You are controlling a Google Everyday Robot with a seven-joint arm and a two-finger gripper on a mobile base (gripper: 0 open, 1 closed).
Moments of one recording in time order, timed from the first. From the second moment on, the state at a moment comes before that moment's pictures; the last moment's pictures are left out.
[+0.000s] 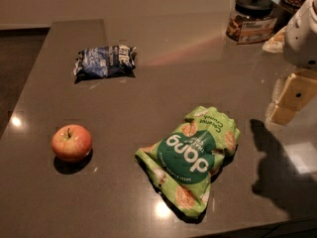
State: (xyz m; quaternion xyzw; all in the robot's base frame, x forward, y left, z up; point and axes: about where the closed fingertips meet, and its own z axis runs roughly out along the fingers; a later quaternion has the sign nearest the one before) arm 0.438 -0.217 0.976 -0.60 0.78 -0.03 0.16
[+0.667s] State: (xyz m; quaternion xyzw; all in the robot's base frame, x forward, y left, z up) arm 0.448 -0.181 0.973 -0.62 0.76 0.01 0.18
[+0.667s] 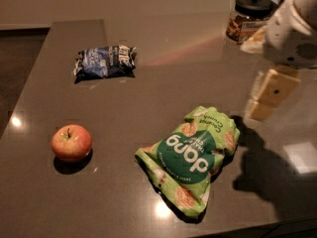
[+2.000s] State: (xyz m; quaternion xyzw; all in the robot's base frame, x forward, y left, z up) arm 0.447 0.042 0.955 -0.73 0.61 0.17 0.25
